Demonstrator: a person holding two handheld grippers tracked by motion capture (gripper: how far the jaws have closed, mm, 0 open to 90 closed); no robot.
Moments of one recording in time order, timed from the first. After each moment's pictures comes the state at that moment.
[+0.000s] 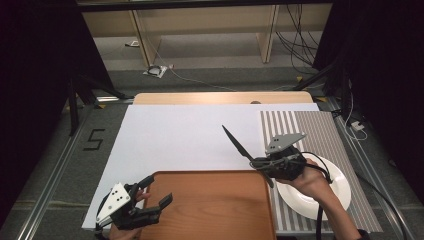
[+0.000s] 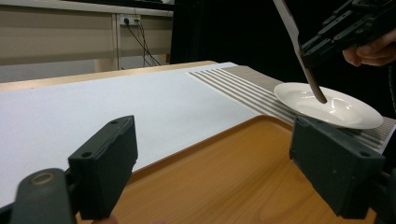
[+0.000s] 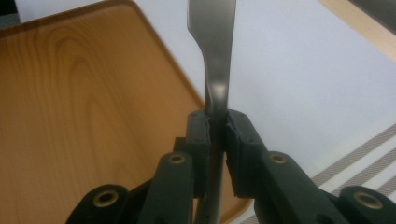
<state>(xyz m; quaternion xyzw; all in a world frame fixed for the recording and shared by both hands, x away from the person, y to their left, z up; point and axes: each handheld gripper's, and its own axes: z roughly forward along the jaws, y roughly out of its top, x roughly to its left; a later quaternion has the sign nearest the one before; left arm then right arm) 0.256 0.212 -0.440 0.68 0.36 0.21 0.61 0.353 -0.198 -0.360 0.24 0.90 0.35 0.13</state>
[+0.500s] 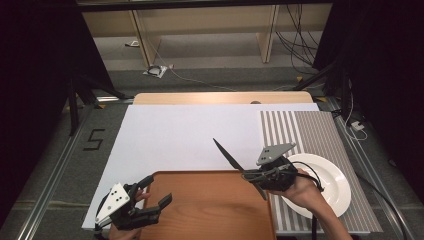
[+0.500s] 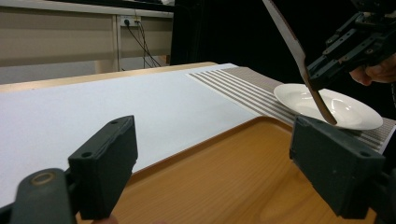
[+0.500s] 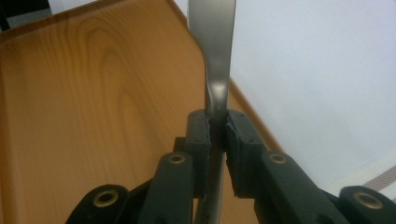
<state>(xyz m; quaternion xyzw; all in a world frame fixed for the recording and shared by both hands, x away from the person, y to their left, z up) 0.255 0.212 -0.440 0.68 0.36 0.21 0.61 0.338 -0.180 -0.377 0.23 0.90 0.35 0.09</state>
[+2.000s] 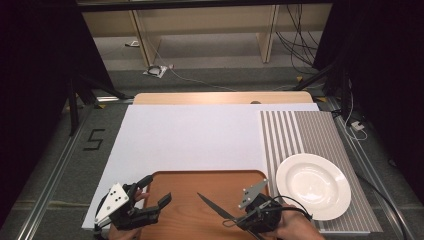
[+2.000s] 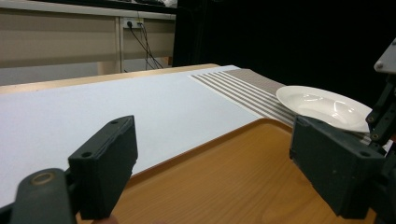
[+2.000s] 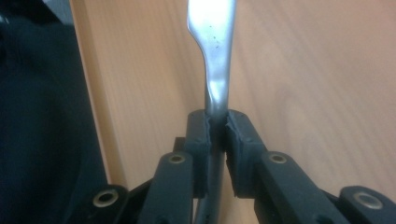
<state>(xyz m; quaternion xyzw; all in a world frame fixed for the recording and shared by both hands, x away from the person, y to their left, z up) 0.255 0.213 -0.440 0.67 0.36 0.21 0.61 0.278 -0.146 -0.428 0.19 0.95 0.24 -0.04</state>
